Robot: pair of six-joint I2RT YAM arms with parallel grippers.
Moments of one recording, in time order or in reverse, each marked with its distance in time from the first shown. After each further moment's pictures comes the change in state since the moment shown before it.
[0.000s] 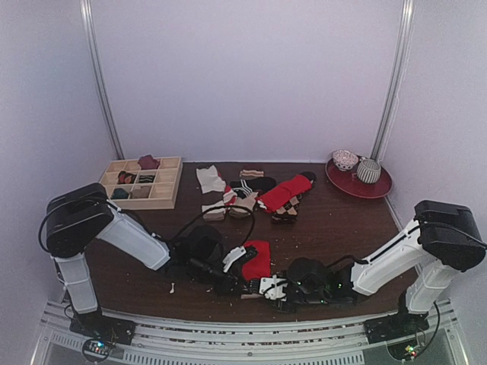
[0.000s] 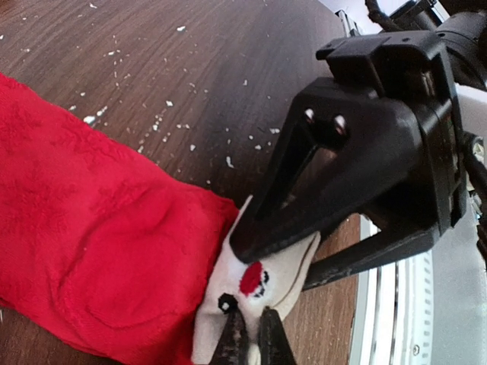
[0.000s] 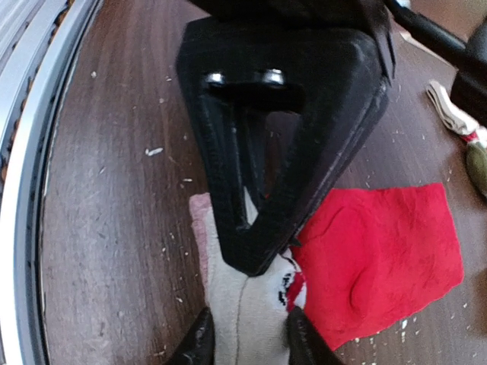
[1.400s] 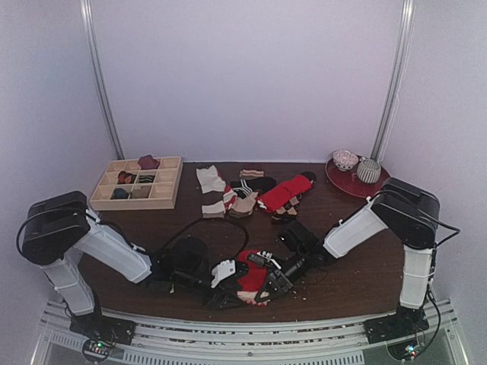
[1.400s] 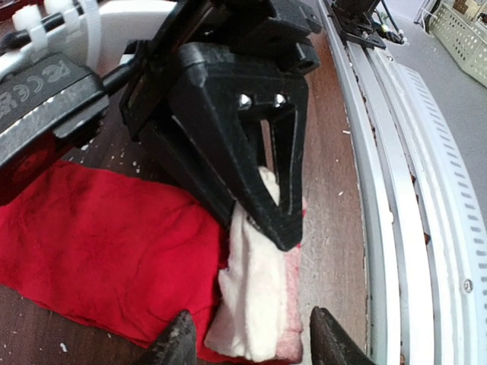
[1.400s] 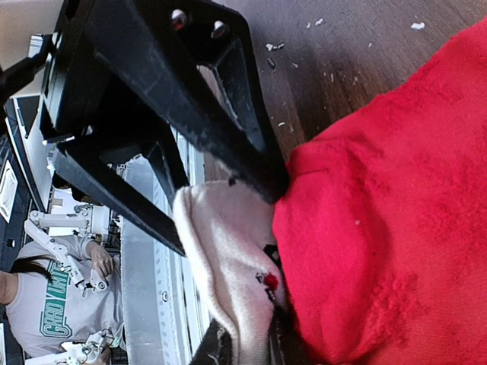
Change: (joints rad) left arm -0.078 -0.166 -0.181 0.121 -0.175 0.328; right arm -0.381 0.309 0.319 -0.352 -1.125 0.597
